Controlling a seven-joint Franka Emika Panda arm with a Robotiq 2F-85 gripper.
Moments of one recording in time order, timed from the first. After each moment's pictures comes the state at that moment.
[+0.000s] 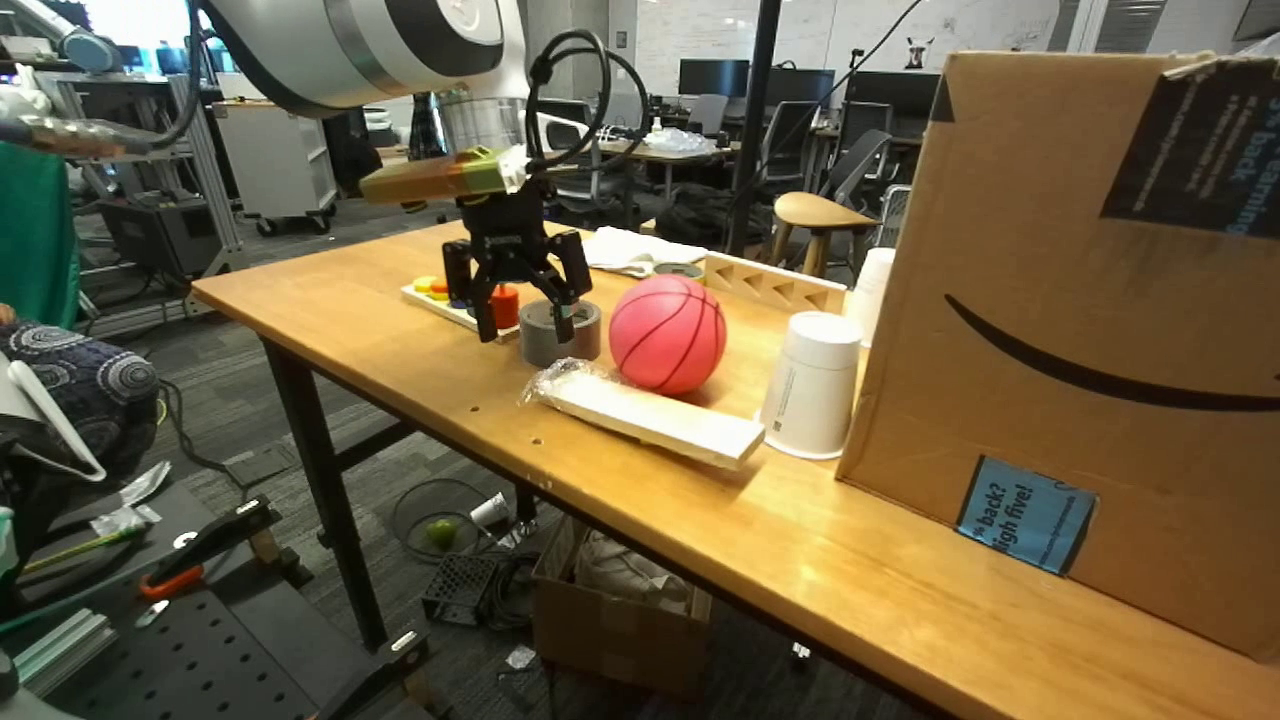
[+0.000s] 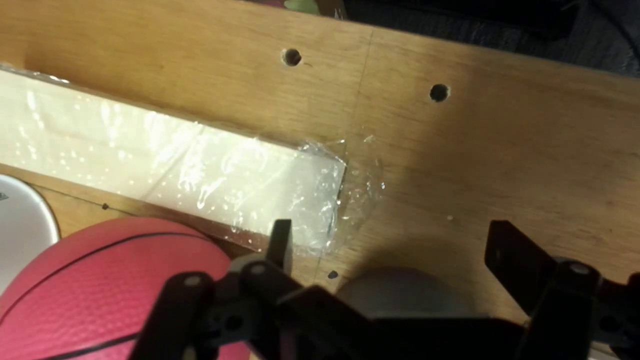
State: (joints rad) arm 0.03 -0.09 0.04 -2.52 -0.34 2.36 0.06
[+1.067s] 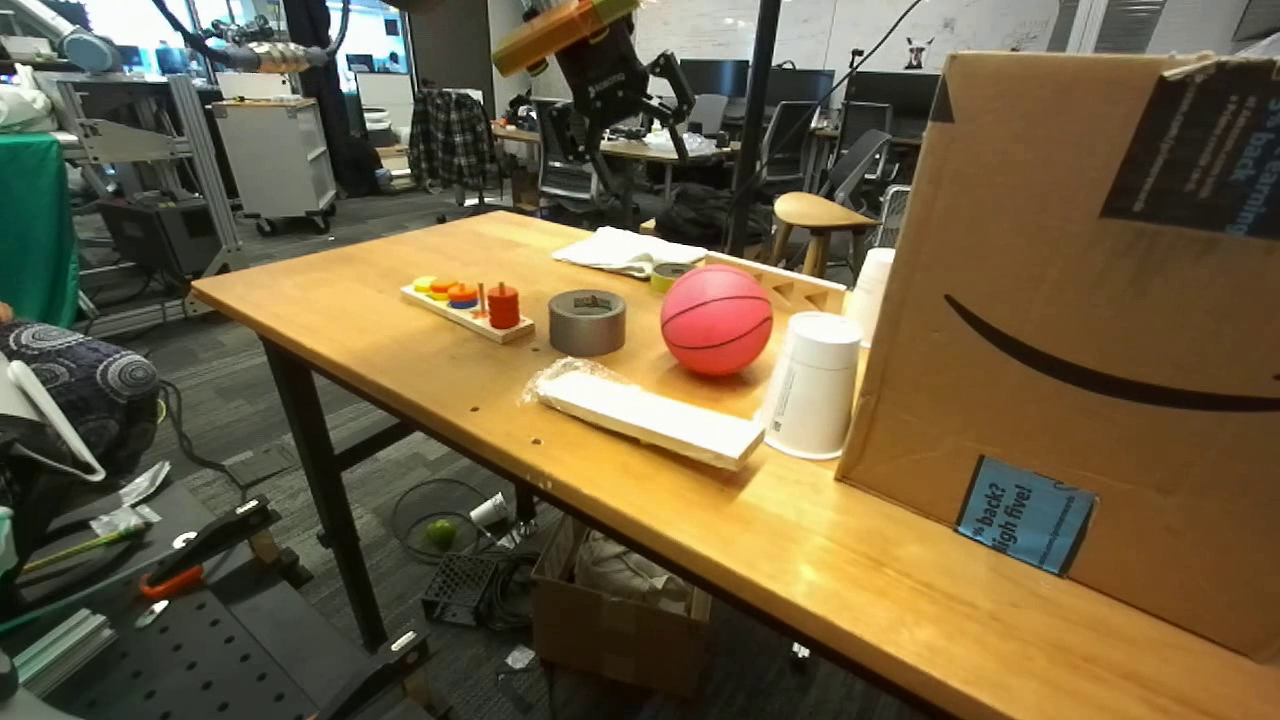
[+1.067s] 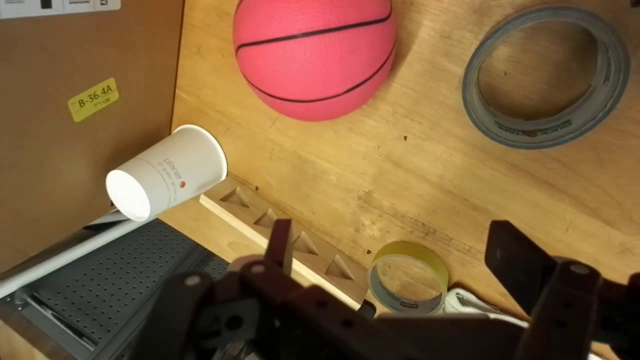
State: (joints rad) arm 0.03 0.00 0.02 -2.13 -0.55 2.37 0.02
